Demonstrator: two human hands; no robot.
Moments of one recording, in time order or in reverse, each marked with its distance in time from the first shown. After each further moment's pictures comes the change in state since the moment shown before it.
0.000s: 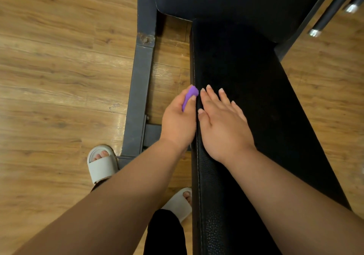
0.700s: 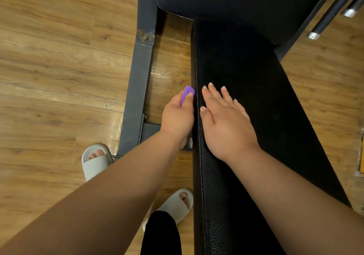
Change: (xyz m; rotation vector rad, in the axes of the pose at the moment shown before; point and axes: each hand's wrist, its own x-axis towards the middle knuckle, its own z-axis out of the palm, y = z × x) left_hand 0.019 -0.013 0.001 -0.200 0.003 -0.176; right_hand 0.001 0.000 0.002 -0.001 0.030 -0.004
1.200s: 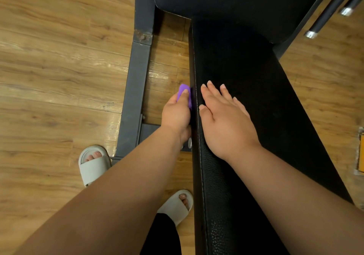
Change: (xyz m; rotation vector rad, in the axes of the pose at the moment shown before) left_hand 0.009 -0.001 0.004 -0.329 0.033 -0.194; right_hand 0.001 0.000 0.002 -0.003 0.009 0.001
